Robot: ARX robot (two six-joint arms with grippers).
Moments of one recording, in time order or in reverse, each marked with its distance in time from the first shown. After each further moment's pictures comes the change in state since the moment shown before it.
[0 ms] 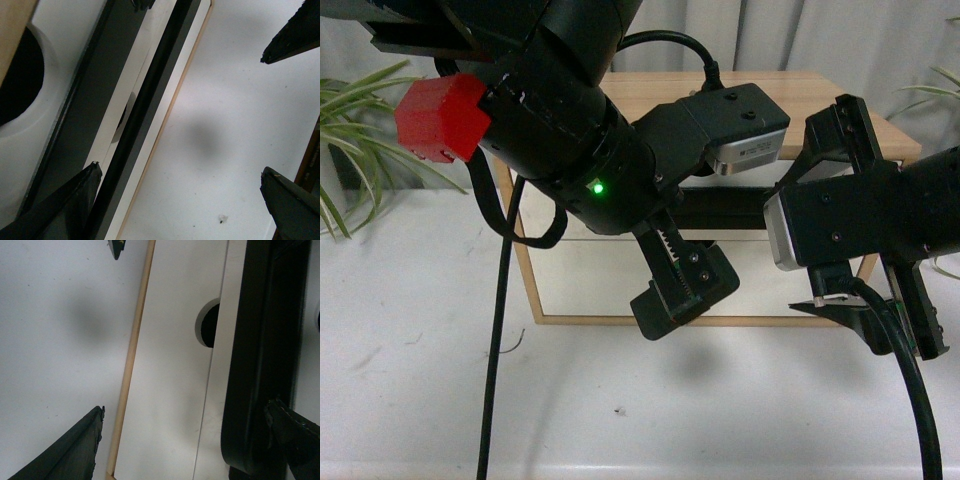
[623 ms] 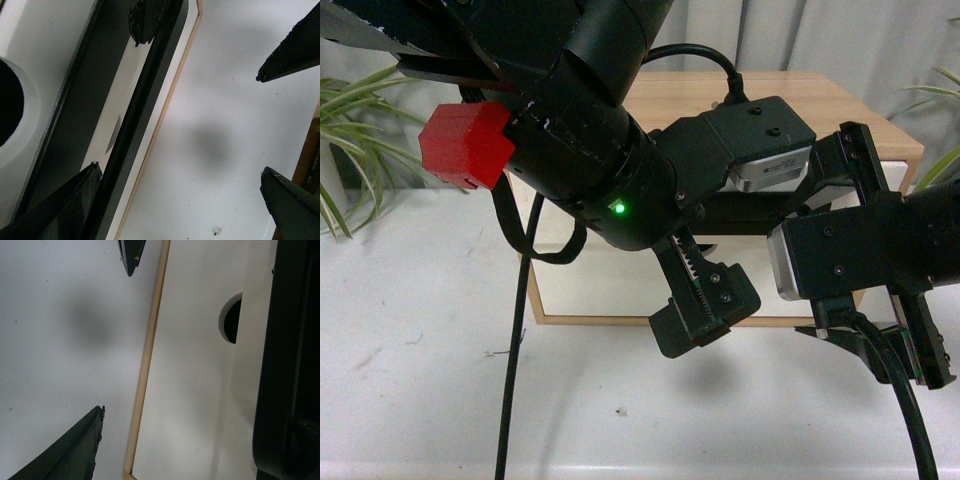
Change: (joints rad) left arm -0.036 0.007 -0.029 0.048 0.005 0.001; right arm 0.000 -0.005 -0.063 0.008 0.027 0.001
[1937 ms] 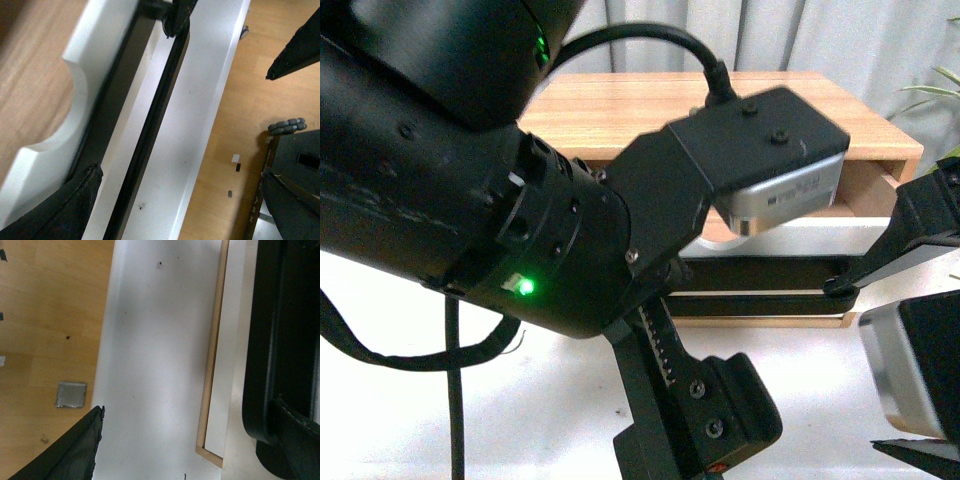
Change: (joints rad) left arm -0.034 -0.291 -0.312 0.058 0.113 -0.090; right arm 0.004 -0.338 -0.251 -0.195 -0.008 0.056
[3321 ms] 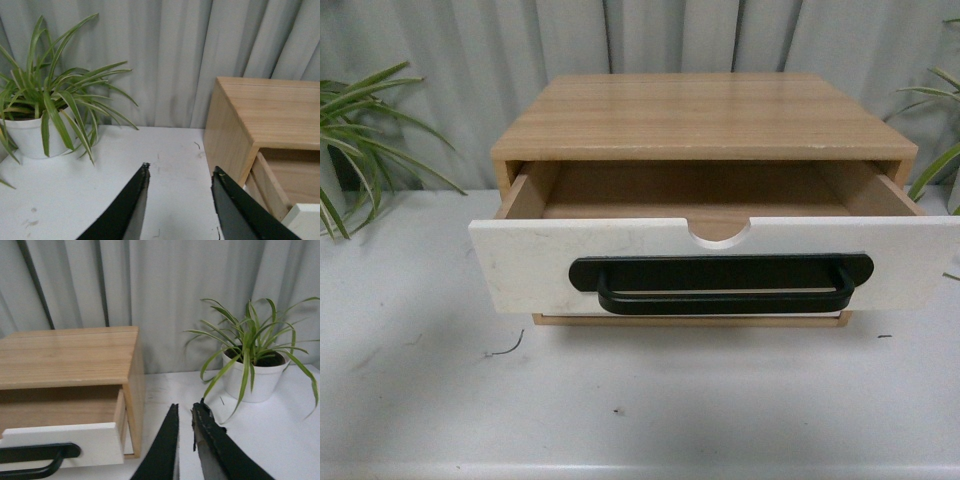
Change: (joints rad) left arm 0.686 -0.834 -0.689 0.687 -0.191 -0.671; right arm -0.248 -1.024 -0.516 0.478 0.411 1.590
